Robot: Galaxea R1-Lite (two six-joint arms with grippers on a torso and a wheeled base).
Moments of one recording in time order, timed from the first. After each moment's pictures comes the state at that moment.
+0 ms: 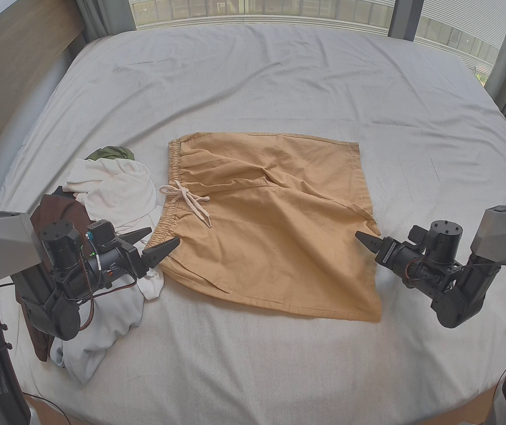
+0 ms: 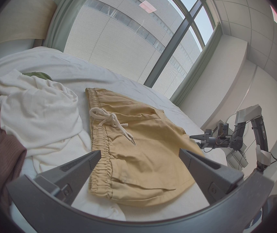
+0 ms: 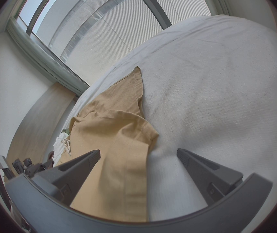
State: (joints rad) left arm -0.09 2.19 -0.58 -1.55 -0.61 -0.22; right arm 0.21 2.24 -0.65 -1.37 0.16 0.58
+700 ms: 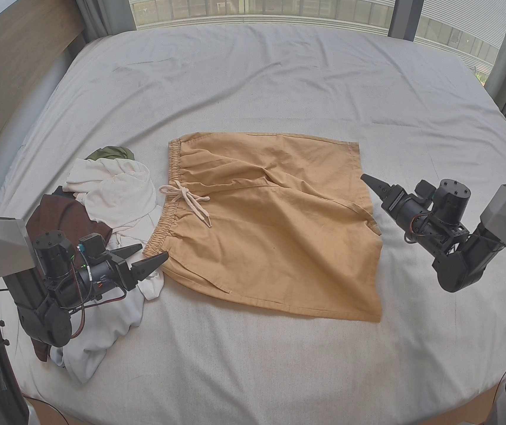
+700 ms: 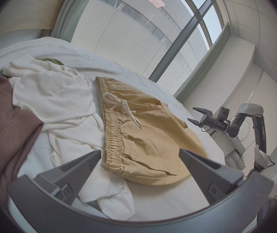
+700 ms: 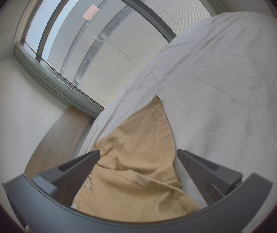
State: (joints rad) left arm -0.03 2.19 -0.50 -1.55 -0.65 -0.23; right arm 0.17 2.21 -0.92 -1.32 0.23 0.71
